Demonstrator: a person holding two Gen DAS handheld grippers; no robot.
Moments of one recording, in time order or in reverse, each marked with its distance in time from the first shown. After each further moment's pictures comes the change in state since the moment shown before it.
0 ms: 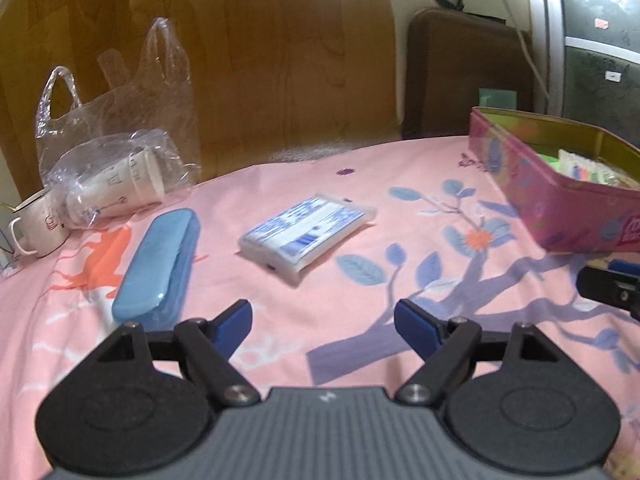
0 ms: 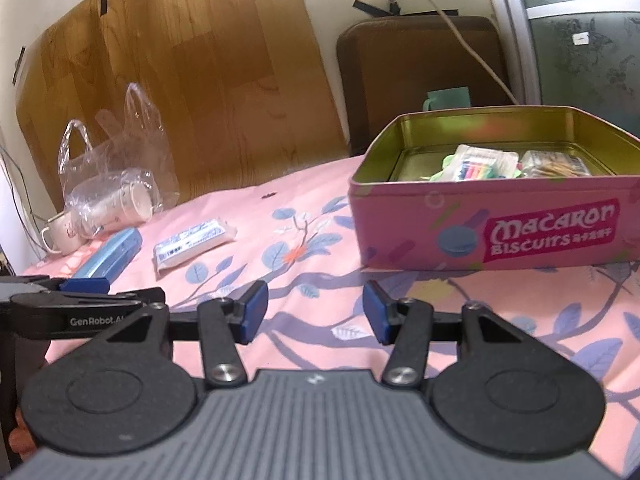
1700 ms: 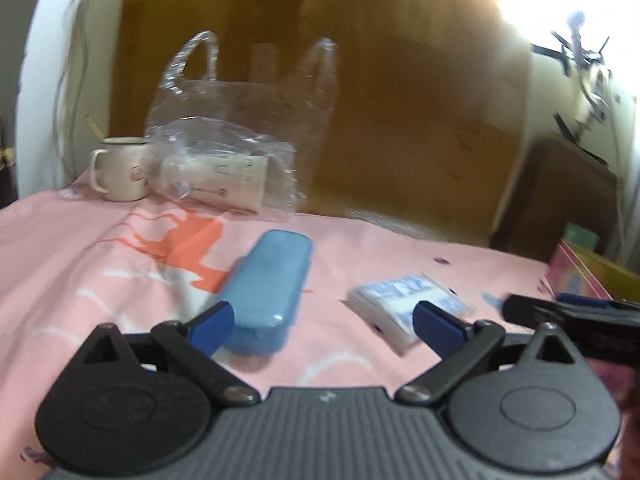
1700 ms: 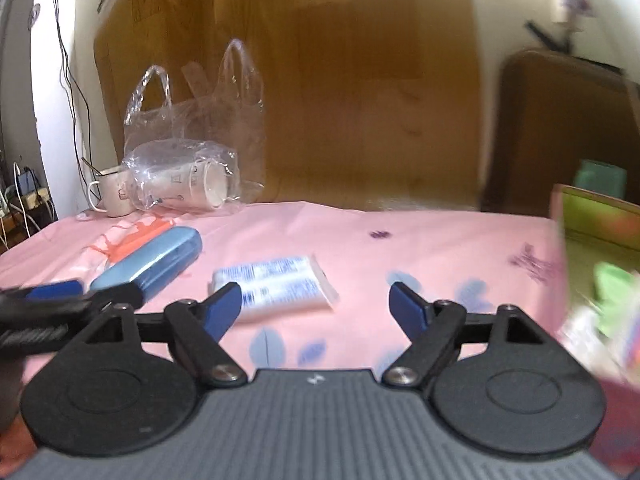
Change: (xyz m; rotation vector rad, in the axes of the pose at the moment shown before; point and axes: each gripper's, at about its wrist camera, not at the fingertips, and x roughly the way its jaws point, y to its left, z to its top) left arm -0.002 0.071 -0.016 -0.382 -0.199 0.106; right arm 0.112 0.065 0.058 -0.282 0.046 0.239
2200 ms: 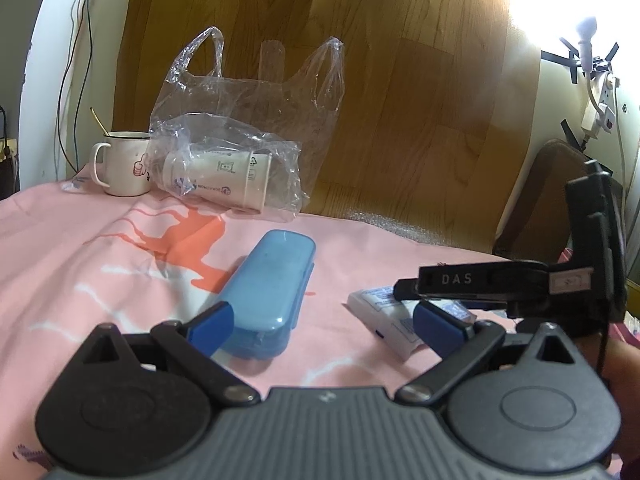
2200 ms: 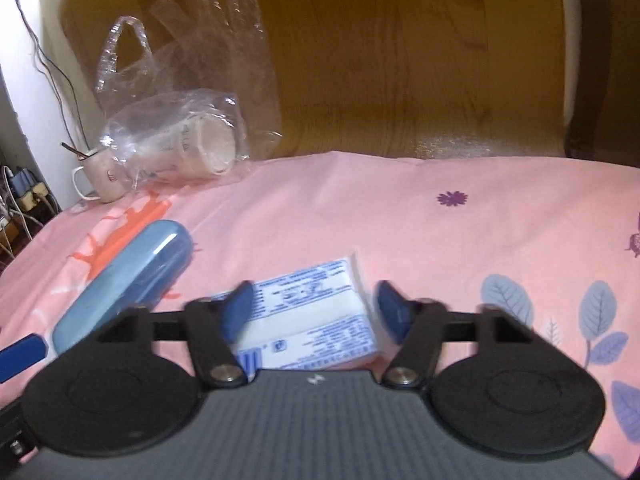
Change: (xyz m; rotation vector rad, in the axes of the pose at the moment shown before) left arm 0.003 0.006 0.002 -0.045 -0.007 0.020; right arm 0.092 -0.001 0.015 0.097 0.199 0.120
